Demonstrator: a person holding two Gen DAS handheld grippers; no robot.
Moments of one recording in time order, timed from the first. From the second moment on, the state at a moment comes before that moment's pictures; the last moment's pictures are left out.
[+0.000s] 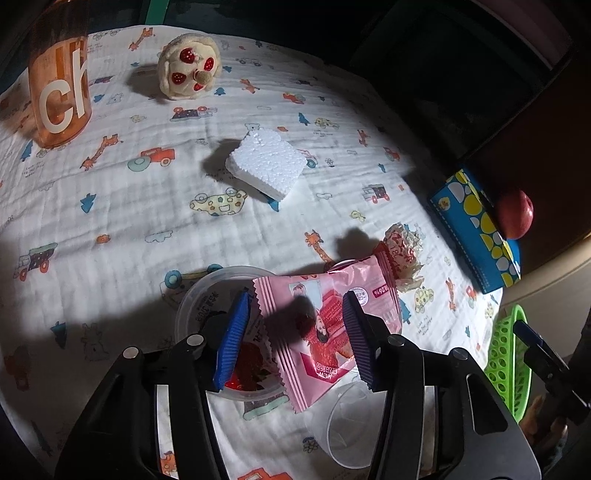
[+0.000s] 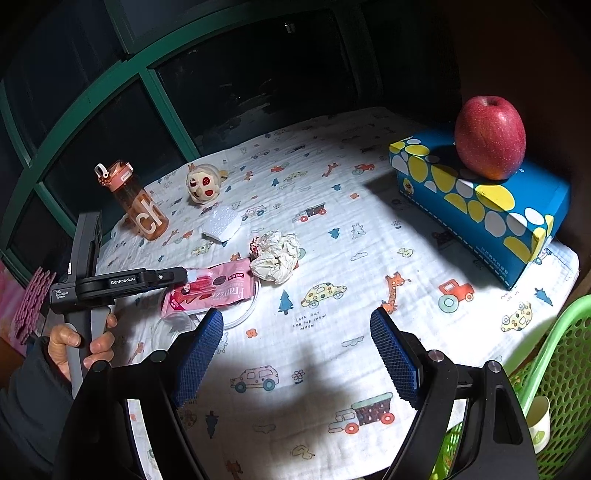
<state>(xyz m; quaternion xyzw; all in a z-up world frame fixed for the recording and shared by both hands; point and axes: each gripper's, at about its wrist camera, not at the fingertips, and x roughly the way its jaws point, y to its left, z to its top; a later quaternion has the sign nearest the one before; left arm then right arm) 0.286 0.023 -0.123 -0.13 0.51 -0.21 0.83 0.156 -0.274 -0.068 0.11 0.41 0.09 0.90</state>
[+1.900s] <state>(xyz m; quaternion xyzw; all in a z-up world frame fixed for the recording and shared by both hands) 0.251 0.062 -0.029 -0.19 0.41 -0.24 0.86 0.277 -0.238 -0.126 0.15 0.46 0.11 0.87</state>
